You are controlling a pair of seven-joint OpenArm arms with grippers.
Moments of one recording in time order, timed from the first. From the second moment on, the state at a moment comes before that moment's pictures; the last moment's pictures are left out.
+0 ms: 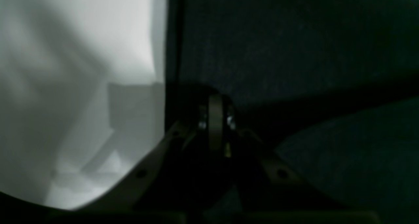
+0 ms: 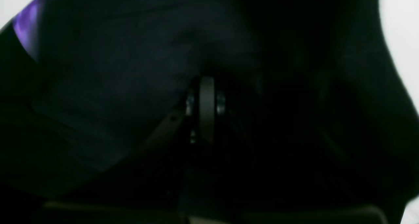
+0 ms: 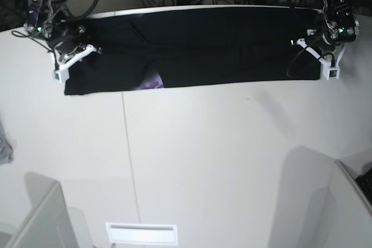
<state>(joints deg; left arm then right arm) 18.2 -14.6 -29.2 97.2 -18.1 -15.0 65.7 -18.2 11.8 18.6 95.0 35.0 9.5 -57.7</state>
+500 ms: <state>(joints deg) -5.5 -14.8 -21.1 76.6 -18.2 -15.1 63.2 0.7 15.0 18.8 73.5 35.3 10.2 -50.6</state>
